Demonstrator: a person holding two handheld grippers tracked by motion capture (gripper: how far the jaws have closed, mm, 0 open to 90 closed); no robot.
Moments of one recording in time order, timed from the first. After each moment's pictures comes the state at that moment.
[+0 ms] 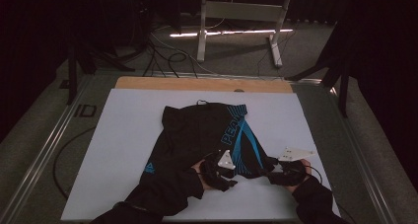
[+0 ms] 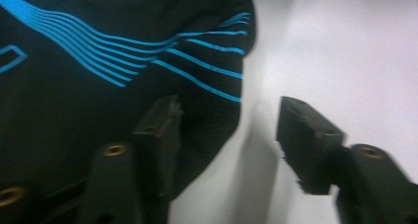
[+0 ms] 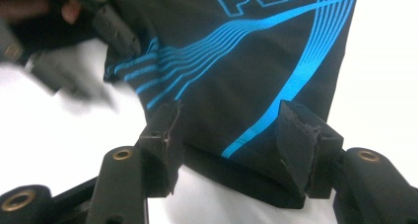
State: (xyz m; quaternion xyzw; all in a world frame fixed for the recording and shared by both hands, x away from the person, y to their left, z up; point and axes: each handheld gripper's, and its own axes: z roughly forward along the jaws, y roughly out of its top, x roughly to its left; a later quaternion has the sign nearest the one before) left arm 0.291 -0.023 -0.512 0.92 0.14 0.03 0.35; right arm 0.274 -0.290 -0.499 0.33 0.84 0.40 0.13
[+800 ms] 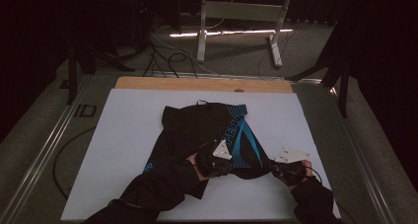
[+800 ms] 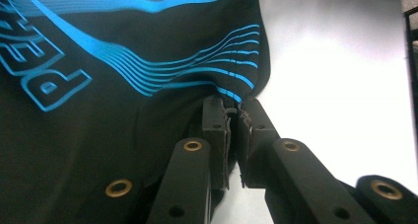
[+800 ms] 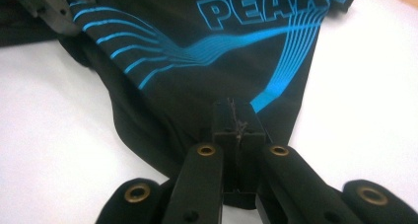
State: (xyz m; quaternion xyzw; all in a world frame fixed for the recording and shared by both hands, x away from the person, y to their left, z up) left arm 0.300 -0.007 -0.471 0.92 0.14 0.03 0.37; right arm 0.267 -0.278 -0.482 0.31 0.85 0.36 0.20
